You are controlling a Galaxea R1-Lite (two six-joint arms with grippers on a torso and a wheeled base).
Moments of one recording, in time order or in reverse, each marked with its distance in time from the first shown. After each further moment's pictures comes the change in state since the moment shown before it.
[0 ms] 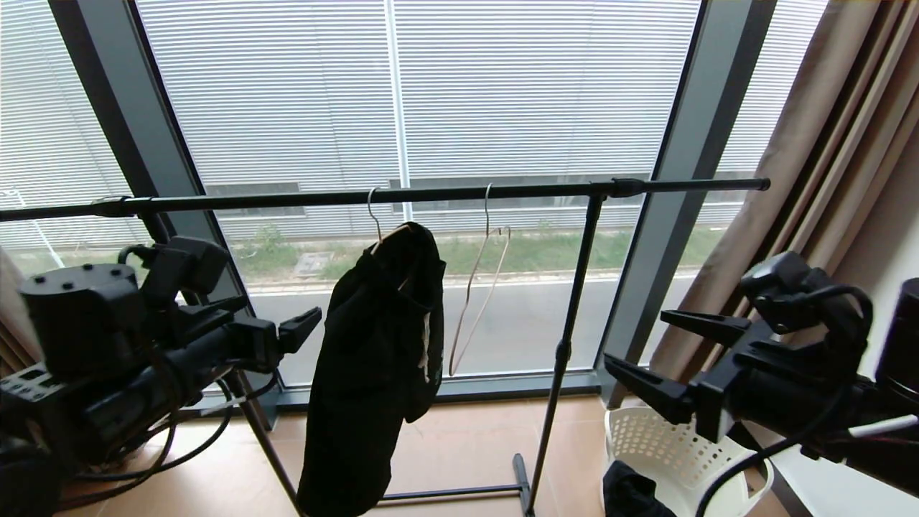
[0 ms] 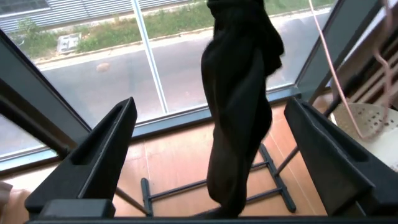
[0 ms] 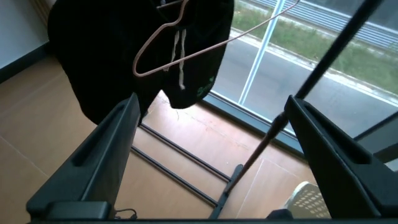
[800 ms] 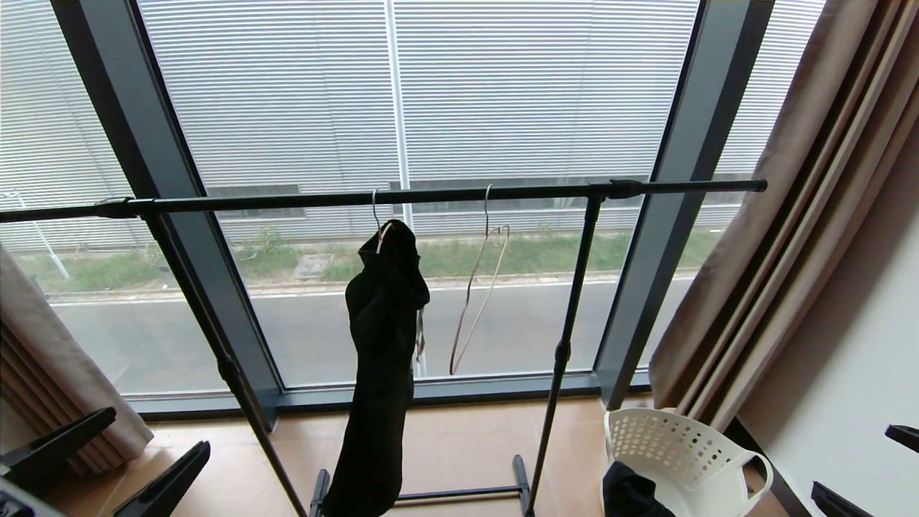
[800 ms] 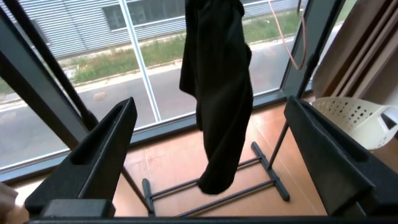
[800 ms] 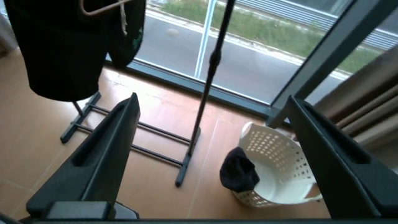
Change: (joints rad) left arm -0.045 -0.714 0.424 0.199 0.006 0.027; right arm -0.034 -0.724 0.199 0.569 -0.250 -0.011
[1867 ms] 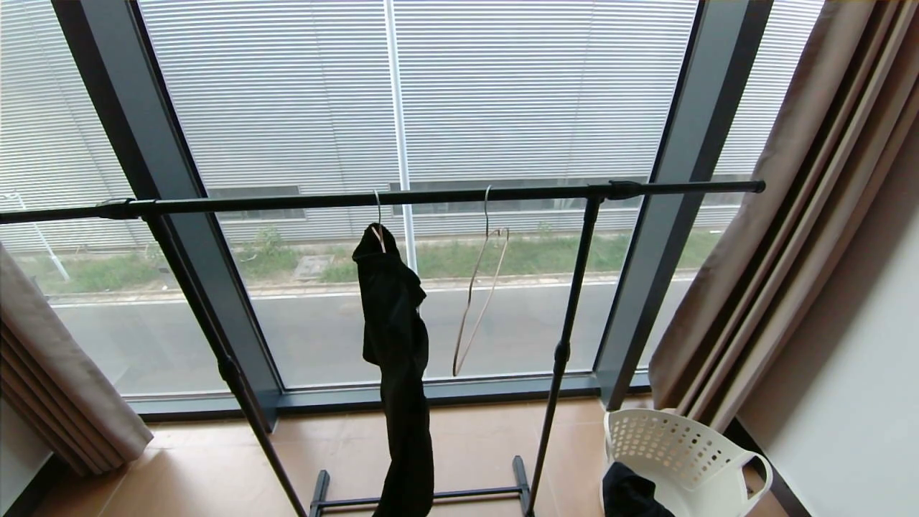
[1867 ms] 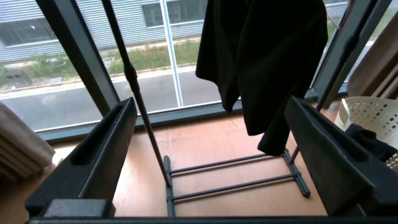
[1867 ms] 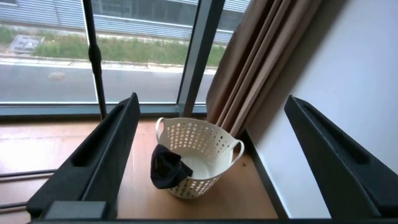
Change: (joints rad) left arm 0.178 -0.729 0.008 0.680 -0.003 0.001; right arm -0.519 -0.592 0.205 0.153 0.023 -0.107
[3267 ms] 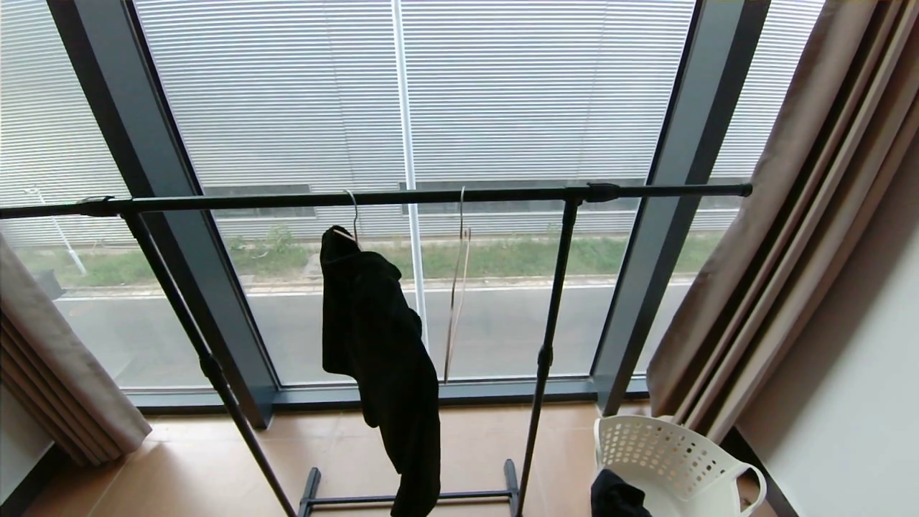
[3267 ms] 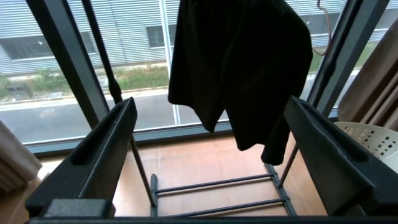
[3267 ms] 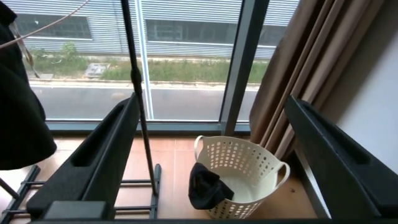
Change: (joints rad) left arm 0.112 -0.116 -0.003 0.021 -0.129 -0.023; right arm 0.006 -0.067 0.011 0.011 0.162 0.142
